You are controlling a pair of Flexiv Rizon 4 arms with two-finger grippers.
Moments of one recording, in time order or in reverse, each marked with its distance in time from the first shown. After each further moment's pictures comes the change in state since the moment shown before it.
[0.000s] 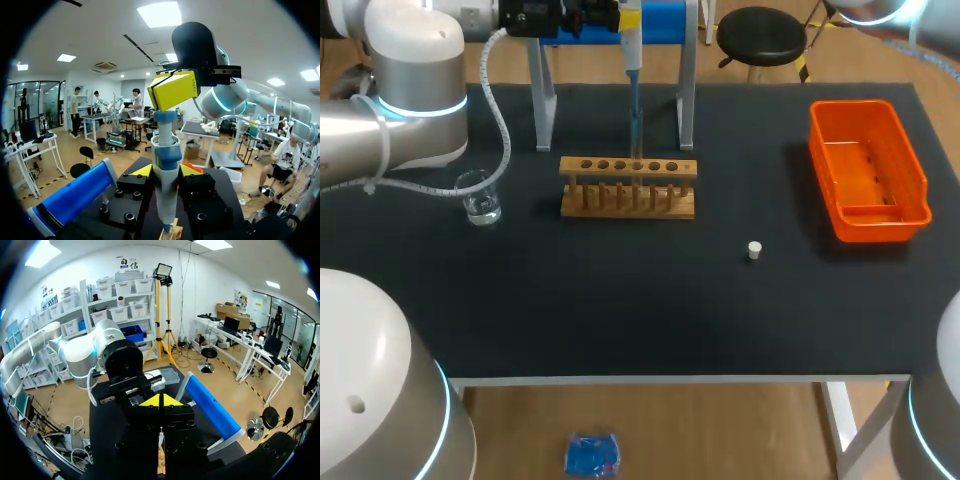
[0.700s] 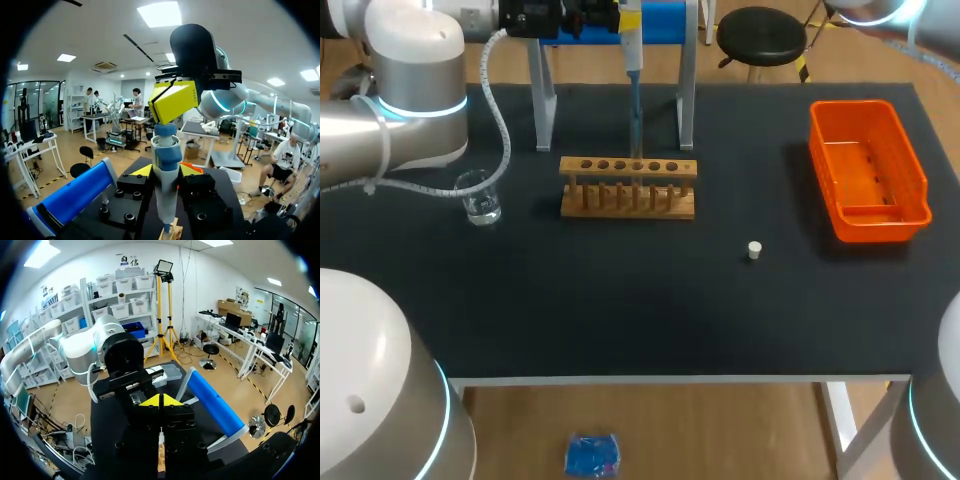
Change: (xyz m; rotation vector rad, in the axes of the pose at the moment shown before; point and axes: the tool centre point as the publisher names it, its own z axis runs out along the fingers) left arm 0.000 0.001 0.000 -0.001 0.000 0.000; right arm 0.002 -0.011 0.006 0.031 0.018 0.009
